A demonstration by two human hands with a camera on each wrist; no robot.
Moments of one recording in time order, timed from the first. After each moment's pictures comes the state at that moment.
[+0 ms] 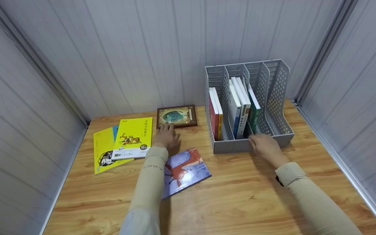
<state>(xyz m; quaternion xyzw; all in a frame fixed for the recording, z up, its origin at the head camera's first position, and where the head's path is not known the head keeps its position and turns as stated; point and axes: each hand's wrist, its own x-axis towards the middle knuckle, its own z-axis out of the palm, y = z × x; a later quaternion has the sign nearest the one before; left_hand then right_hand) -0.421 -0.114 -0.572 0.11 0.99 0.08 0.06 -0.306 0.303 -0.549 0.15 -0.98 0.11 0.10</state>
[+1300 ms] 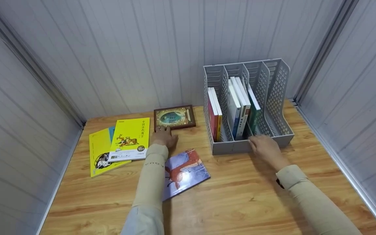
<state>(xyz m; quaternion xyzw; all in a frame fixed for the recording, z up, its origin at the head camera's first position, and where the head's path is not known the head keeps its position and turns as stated) -0.447 -0.112 -0.582 0.07 0.99 0.04 0.14 -0.306 0.306 -0.554 0.17 -0.97 0.11 0.14</state>
